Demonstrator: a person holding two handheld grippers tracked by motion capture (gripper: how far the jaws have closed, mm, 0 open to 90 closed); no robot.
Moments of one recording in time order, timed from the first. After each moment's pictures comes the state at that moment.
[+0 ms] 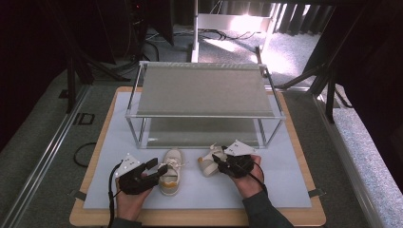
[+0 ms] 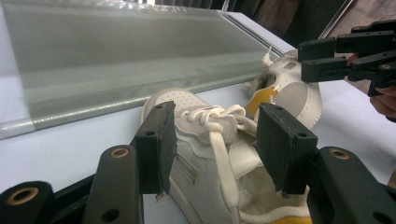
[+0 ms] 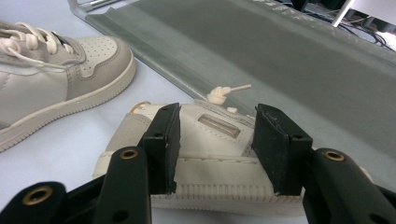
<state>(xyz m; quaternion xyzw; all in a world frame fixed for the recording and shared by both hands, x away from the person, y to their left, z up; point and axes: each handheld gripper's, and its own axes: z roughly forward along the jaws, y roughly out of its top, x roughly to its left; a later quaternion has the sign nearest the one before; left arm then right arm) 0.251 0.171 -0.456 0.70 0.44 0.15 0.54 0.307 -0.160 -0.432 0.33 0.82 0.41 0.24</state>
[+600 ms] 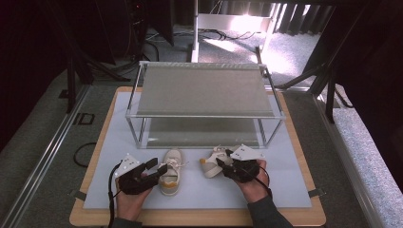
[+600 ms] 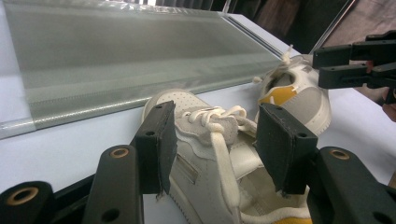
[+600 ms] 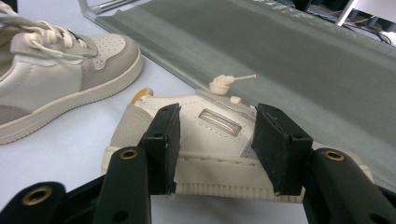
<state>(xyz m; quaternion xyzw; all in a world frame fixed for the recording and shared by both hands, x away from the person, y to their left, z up) 0.251 0.172 -0.455 0.70 0.45 0.15 0.54 0.294 -0.176 -0.432 0.34 0.81 0.42 0.23</state>
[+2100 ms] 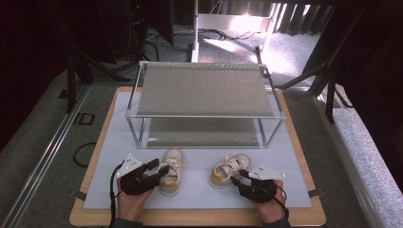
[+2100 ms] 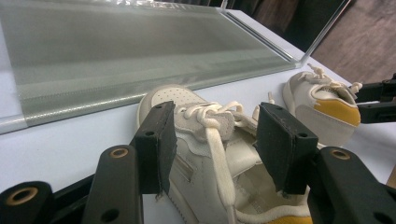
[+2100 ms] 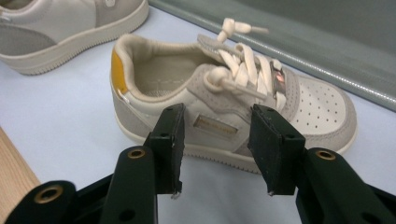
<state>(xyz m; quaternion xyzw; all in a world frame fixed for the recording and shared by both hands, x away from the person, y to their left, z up) 0.251 0.168 -0.458 0.70 0.45 0.15 0.54 0.249 -0.222 -0.456 0.37 0.81 0.42 0.19</state>
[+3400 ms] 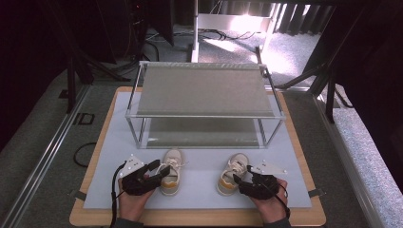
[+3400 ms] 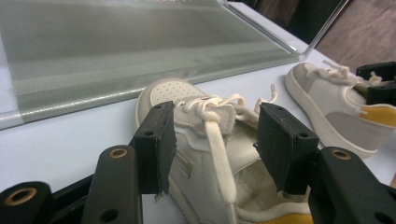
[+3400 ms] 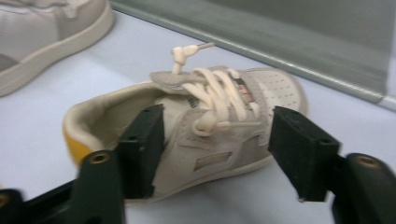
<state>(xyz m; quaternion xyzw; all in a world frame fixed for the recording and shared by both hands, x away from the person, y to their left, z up) 0.252 0.164 -0.461 0.71 0.45 0.15 0.52 0.251 -0.223 -0.444 0.43 0.79 0.39 0.20</state>
